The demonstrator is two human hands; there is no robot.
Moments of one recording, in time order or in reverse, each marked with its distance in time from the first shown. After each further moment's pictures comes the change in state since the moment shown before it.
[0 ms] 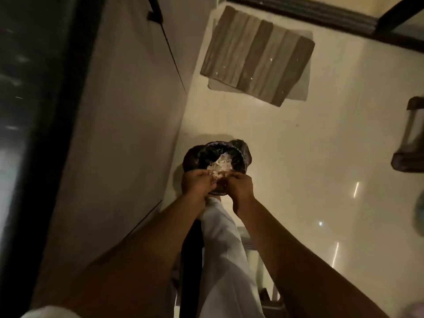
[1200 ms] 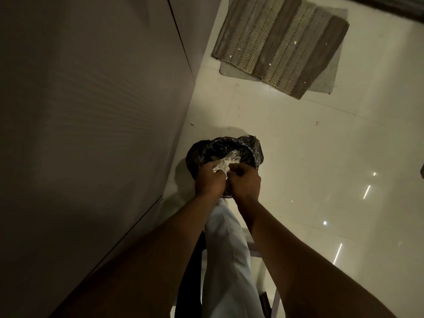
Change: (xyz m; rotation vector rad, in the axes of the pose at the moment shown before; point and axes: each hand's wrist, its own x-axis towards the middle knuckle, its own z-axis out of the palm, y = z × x) left_hand 0.051 -0.005 0.035 0.264 0.001 0.195; right_hand 0.066 0.012 0.019 -0.363 0.120 -0.253
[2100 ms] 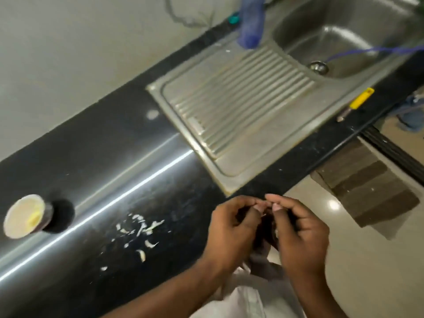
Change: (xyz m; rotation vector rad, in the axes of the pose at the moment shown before) left_hand -0.427 -0.009 -0.317 -0.631 0.334 0.523; right_hand -0.447 -0.201 -0.067 0.137 -0.335 -0.885
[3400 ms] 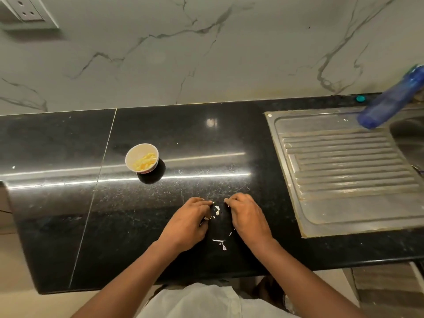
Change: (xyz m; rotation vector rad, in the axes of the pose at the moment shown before) left_hand -0.050 -0.112 -0.262 0.864 0.286 0.155; right_hand -0.016 0.007 0.247 -0.826 -0.874 -0.852
